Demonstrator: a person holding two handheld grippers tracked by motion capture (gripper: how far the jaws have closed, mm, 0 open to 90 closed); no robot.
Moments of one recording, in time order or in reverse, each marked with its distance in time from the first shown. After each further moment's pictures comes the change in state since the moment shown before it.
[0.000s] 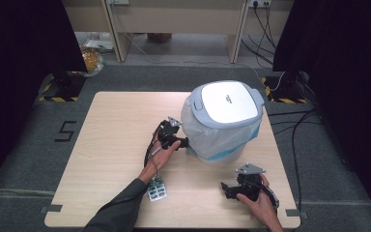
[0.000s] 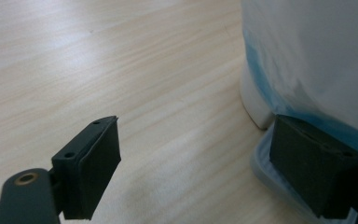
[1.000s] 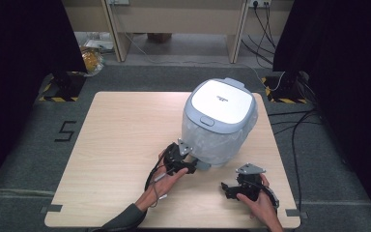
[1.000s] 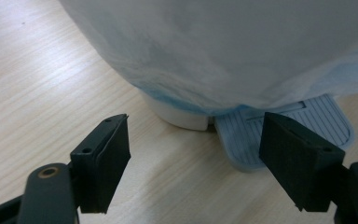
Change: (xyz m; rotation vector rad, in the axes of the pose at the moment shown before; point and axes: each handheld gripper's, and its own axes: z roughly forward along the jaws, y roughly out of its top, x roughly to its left) left arm -0.069 -0.040 -0.047 -0.016 -0.053 0.146; right arm 0.000 0.000 0.000 -0.001 0.000 0.002
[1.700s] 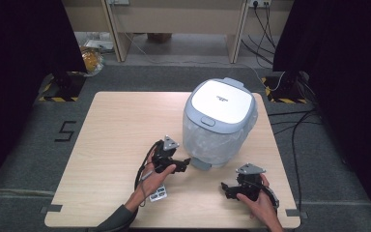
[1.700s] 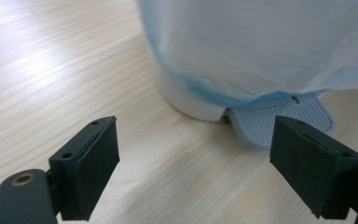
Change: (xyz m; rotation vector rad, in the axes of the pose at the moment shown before) left arm 0.037 -0.009 -0.029 -0.046 -0.087 -0.120; right arm 0.000 0.000 0.000 0.000 0.000 0.000
